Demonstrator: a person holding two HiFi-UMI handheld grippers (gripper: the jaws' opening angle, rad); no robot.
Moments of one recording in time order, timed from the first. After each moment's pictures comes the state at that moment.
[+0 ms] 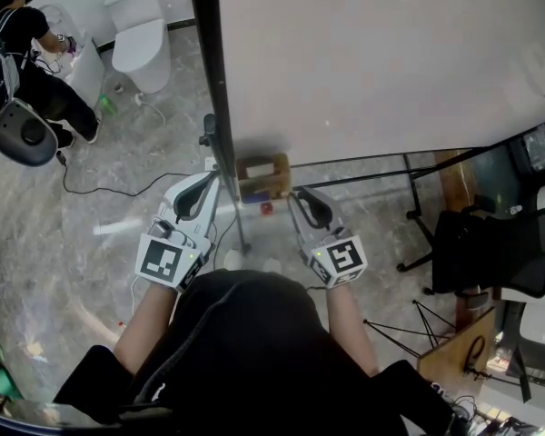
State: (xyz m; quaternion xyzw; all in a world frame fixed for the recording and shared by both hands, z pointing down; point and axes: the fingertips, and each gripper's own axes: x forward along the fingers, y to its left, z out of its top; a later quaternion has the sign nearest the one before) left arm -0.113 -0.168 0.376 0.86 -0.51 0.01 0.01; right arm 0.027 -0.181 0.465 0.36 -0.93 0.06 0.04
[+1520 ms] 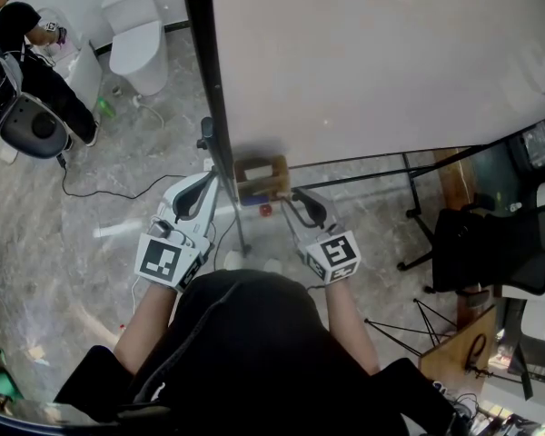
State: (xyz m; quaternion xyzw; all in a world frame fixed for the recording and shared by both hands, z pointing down) left arm -0.113 -0.174 0.377 0.86 -0.51 0.01 0.01; right arm 0.021 -0.185 0.494 0.34 -0.93 0.07 0.08
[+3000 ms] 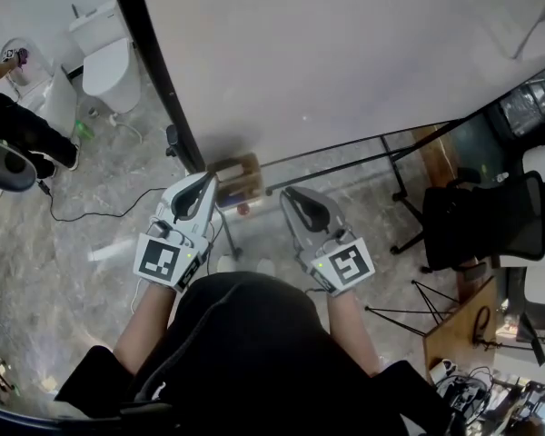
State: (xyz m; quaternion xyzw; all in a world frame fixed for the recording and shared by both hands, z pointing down) left arm -0.065 -0.180 0.372 0.89 -0.46 0.00 0.01; right arm 0.054 -0.157 0.390 0.37 -0.93 0.01 -0.01
